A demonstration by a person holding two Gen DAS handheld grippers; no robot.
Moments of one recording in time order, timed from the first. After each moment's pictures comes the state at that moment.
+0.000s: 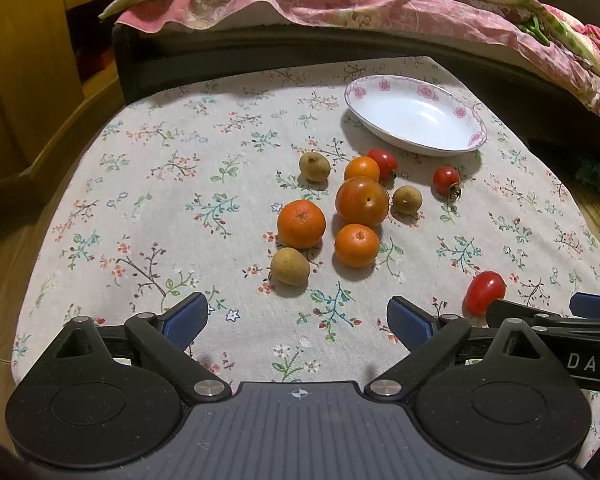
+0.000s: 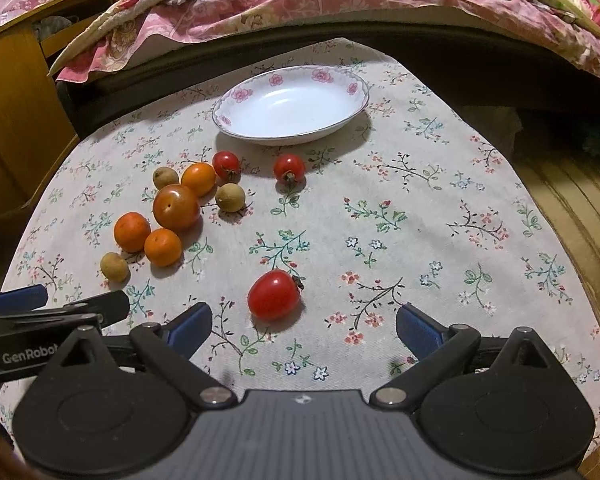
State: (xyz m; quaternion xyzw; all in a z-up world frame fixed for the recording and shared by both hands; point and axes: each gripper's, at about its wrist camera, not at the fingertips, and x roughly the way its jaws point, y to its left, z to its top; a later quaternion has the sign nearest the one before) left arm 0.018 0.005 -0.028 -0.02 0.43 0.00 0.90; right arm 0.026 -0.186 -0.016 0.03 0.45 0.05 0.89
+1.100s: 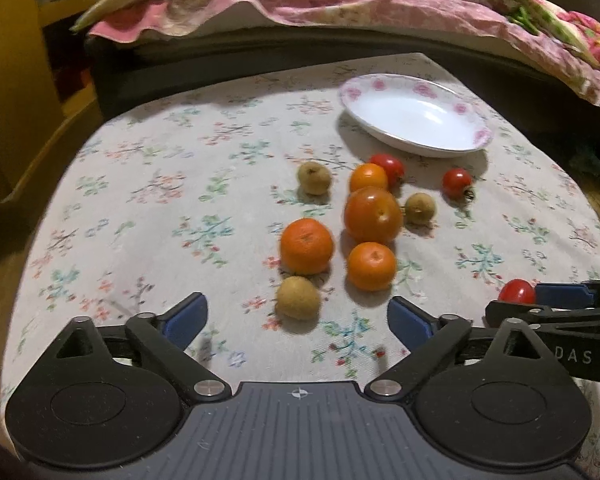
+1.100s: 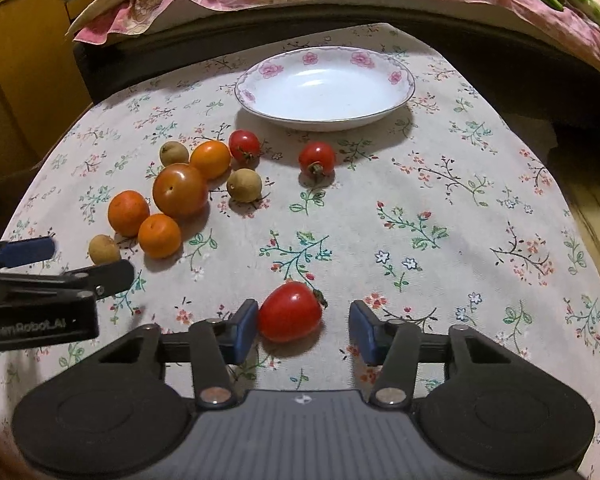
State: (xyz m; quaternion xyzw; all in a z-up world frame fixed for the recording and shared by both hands) left arm 0.047 0.011 -0.044 0.01 0.42 -0.04 0.91; right arm 0.057 -0.175 -0.038 -0.01 0.46 0.10 0.88
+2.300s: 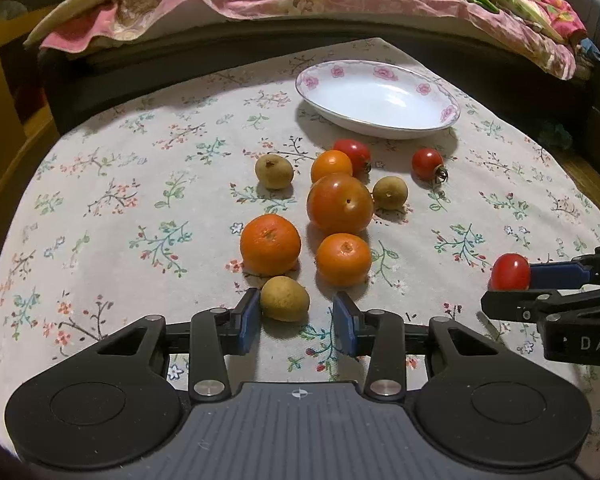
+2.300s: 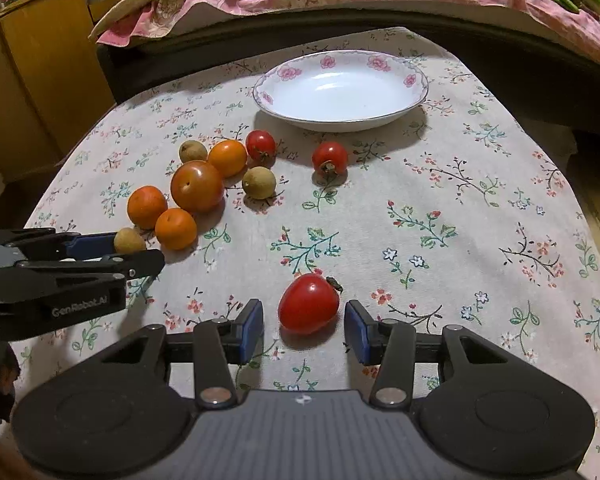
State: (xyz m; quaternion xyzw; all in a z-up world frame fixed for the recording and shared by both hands) left arm 0.054 0.002 -0.058 0.04 0.42 -0.08 0.90; right arm 0.052 -0.185 -0.036 0.00 0.45 0.13 0.88
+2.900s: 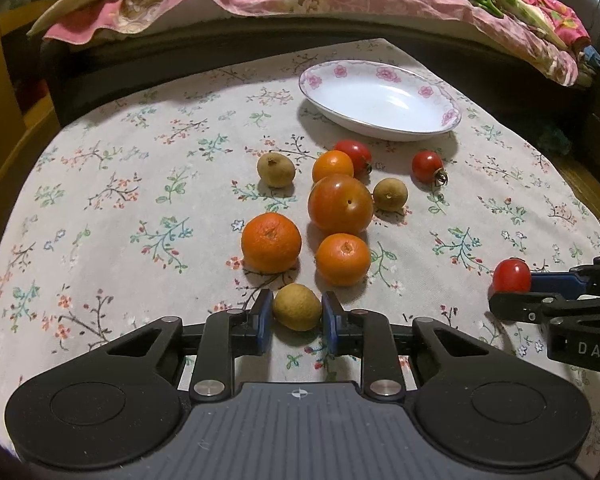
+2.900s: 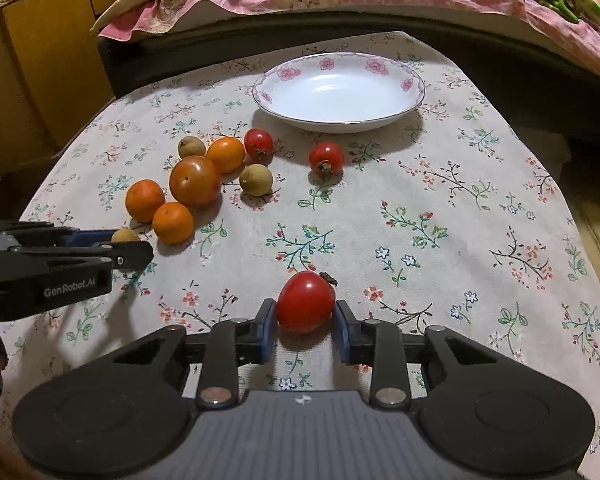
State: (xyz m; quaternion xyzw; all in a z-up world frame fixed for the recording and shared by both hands) left arm 0.053 0.008 -0.054 0.02 0.43 -0.08 0.90; right arm 0.046 -0.184 -0.032 -0.02 0.45 0.13 0.88
